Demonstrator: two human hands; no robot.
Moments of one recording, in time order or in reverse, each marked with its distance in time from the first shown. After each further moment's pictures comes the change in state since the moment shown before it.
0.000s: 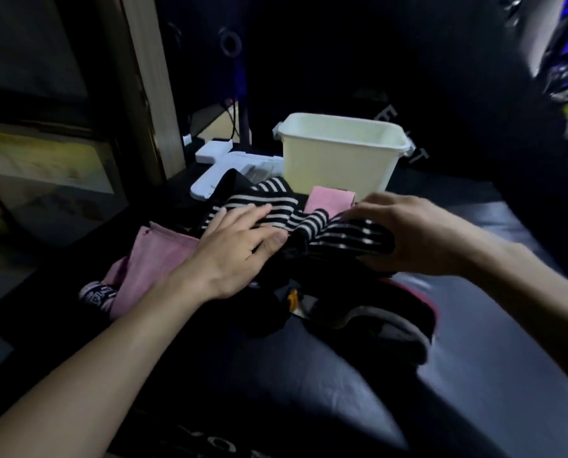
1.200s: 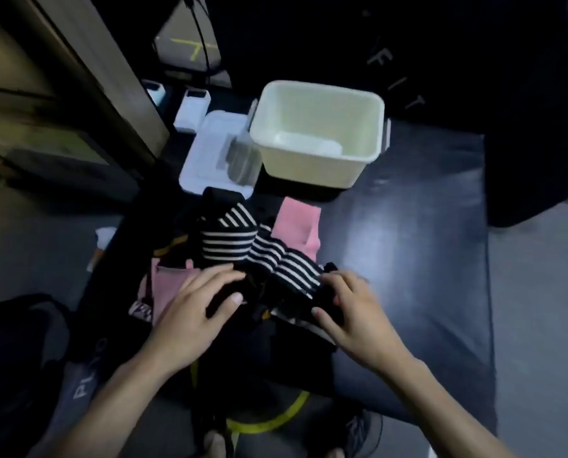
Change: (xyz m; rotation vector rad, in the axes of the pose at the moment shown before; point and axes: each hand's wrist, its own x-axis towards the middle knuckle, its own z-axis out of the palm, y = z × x) left_hand -0.019 0.067 -0.135 -0.409 -0.229 -0.364; right_hand -0.033 -0.033 -0.060 0.638 -0.192 0.482
